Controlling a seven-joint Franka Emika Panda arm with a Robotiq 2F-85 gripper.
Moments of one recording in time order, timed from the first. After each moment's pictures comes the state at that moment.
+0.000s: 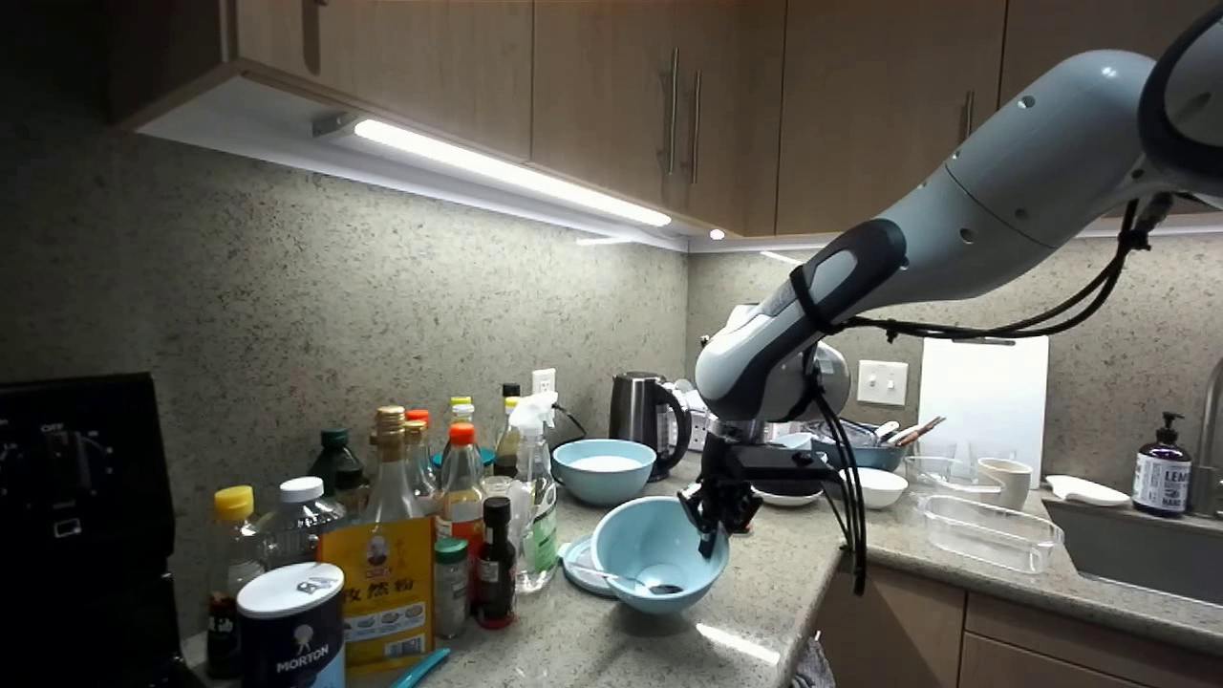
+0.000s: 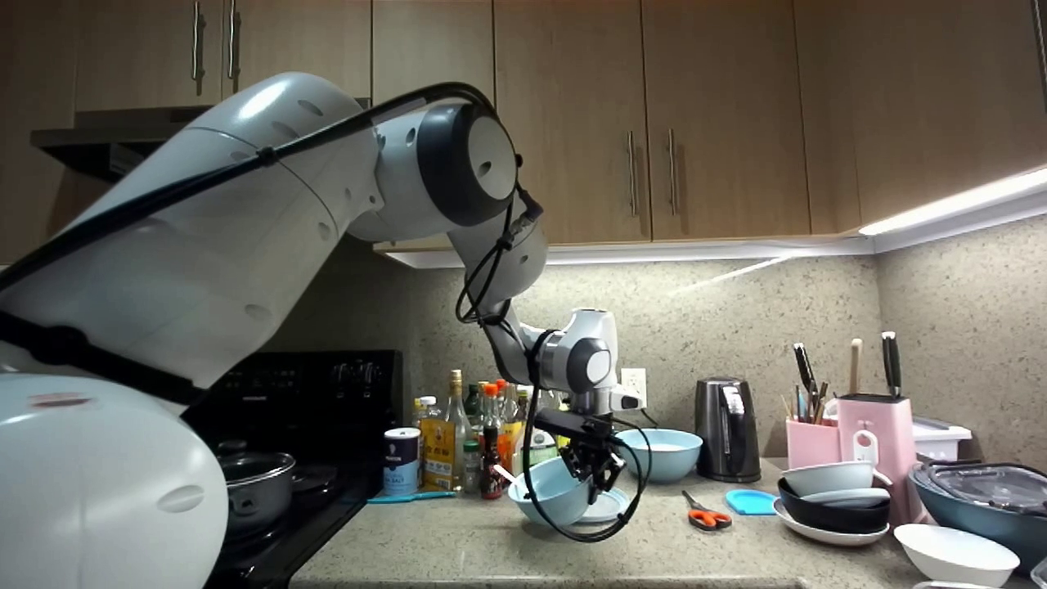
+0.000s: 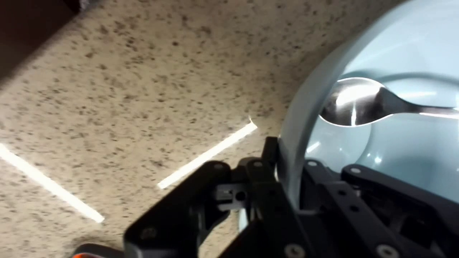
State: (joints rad) arm 0.00 0.58 0.03 -1.72 0.14 2.44 0.04
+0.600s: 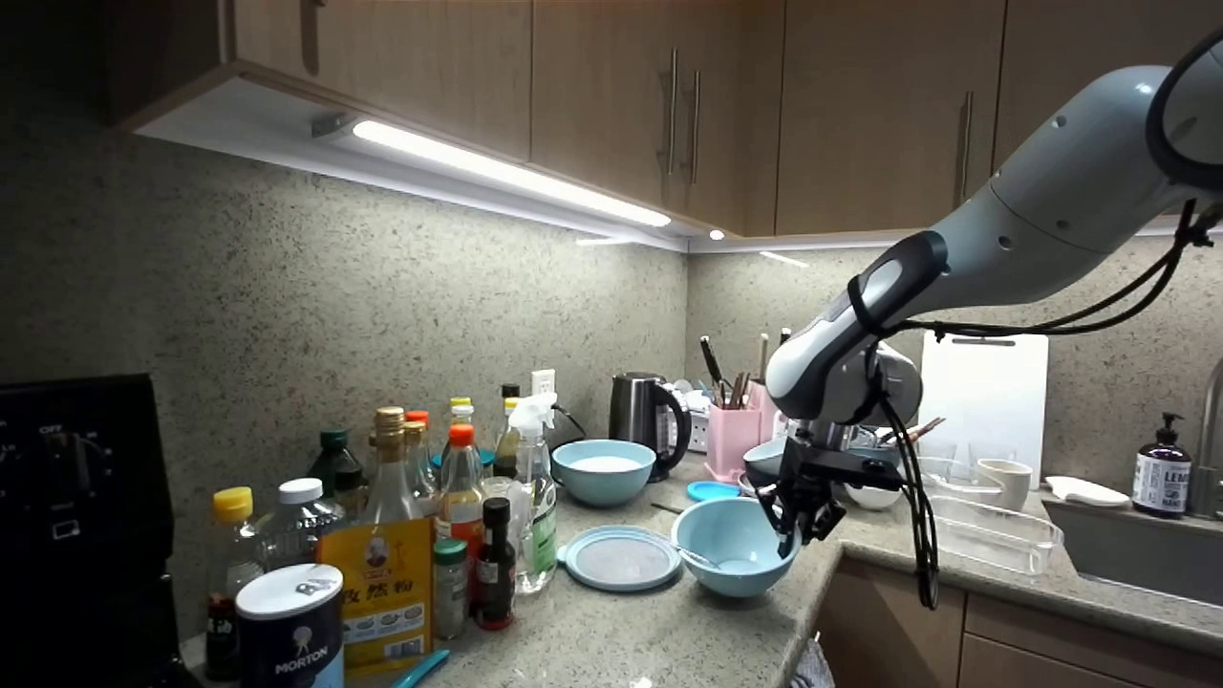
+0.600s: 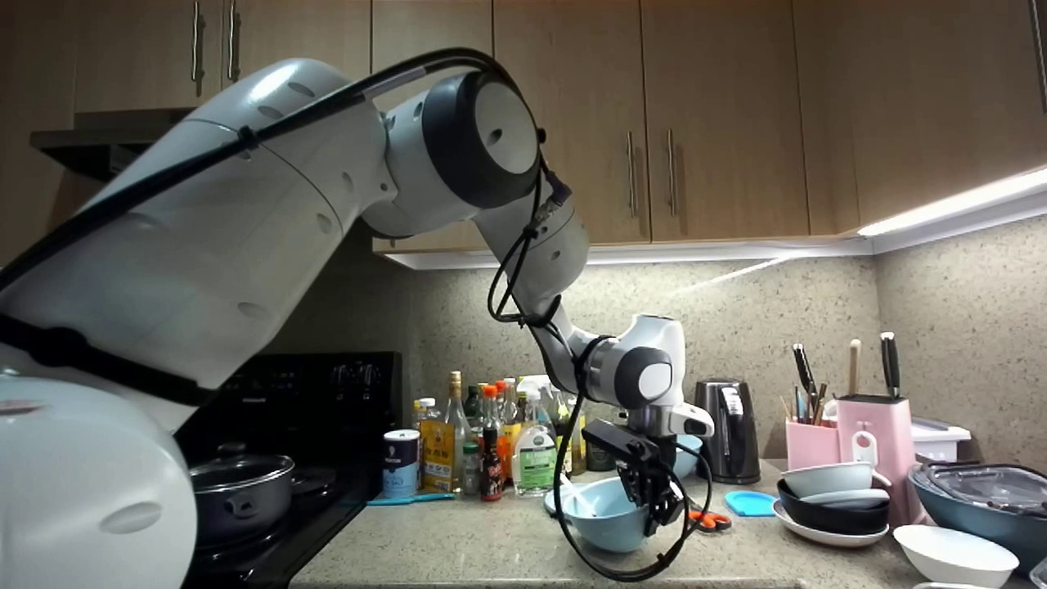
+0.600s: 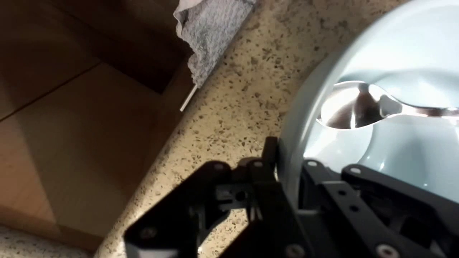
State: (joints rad) arm -0.11 0.56 -0.04 -1.79 0.25 2.43 0.14
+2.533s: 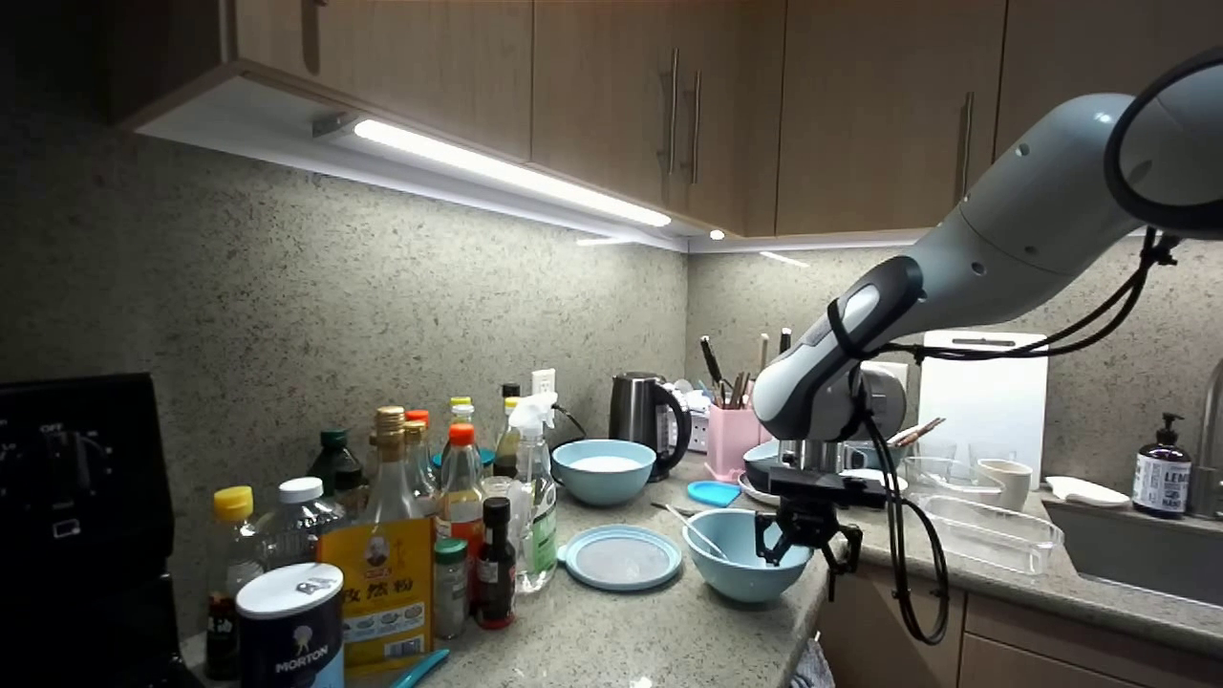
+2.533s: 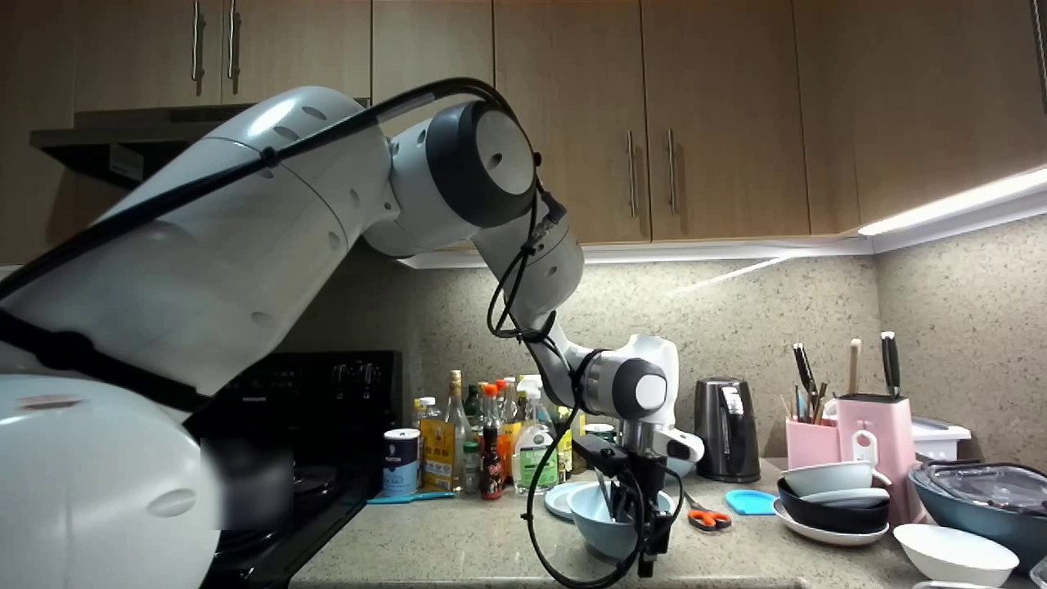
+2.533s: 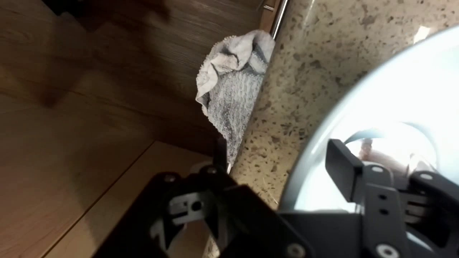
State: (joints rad) arm -0.02 0.62 -0.12 -1.74 0.22 2.25 0.47
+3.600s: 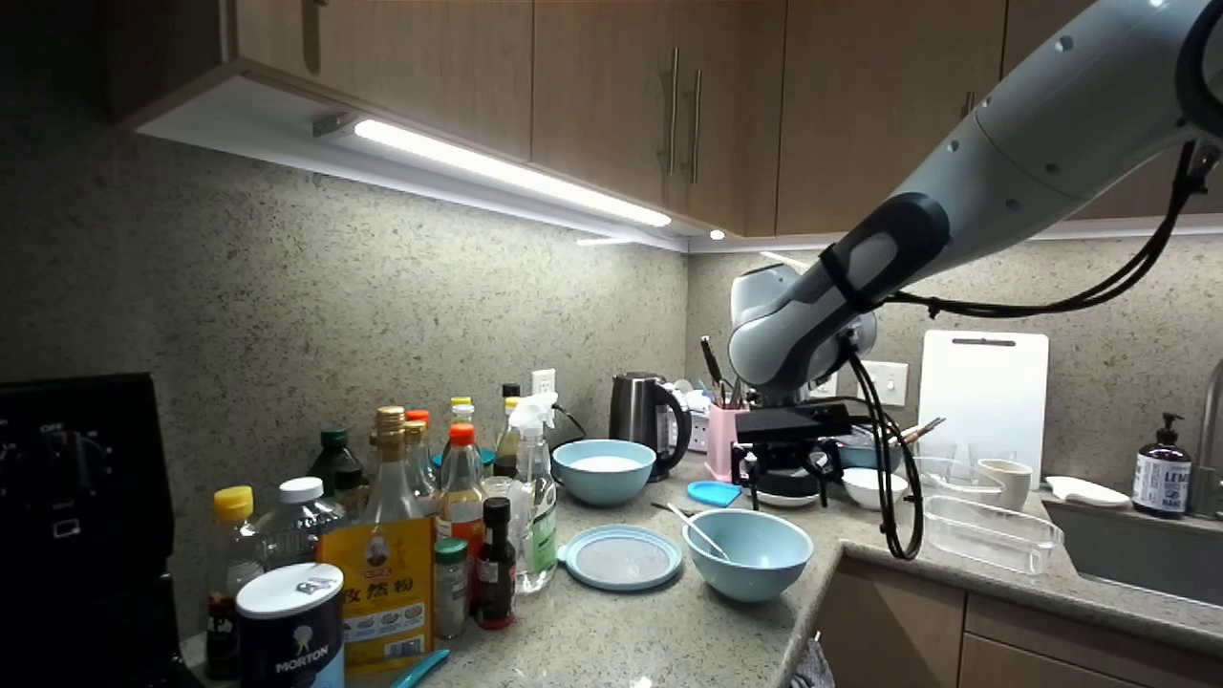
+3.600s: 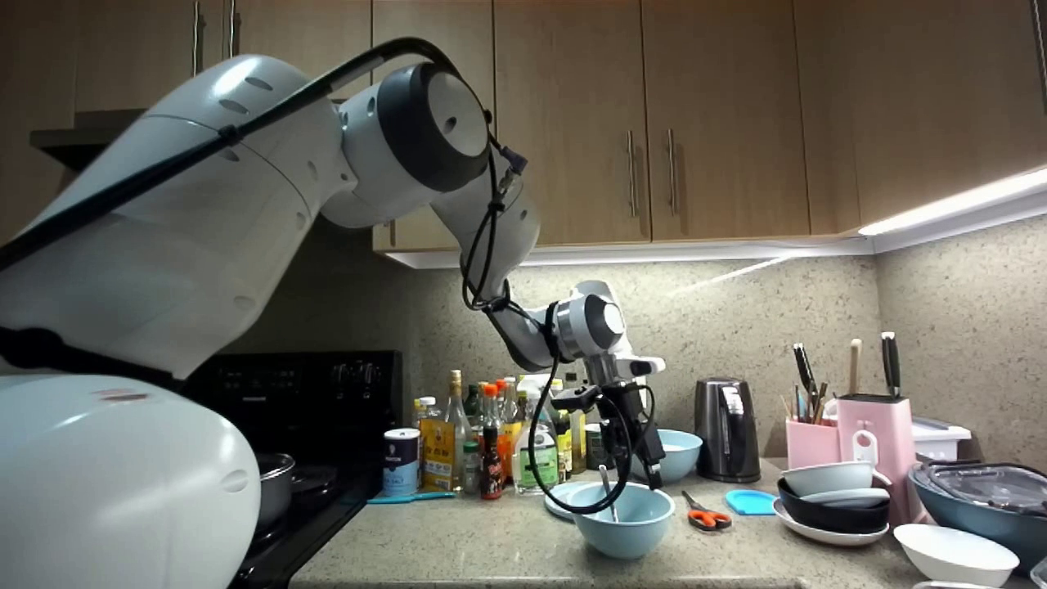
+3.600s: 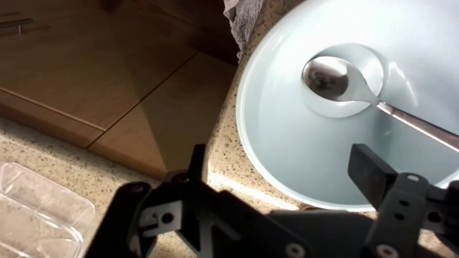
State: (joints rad) arm 0.16 0.49 -0.23 -1.71 -0.16 2.22 0.76
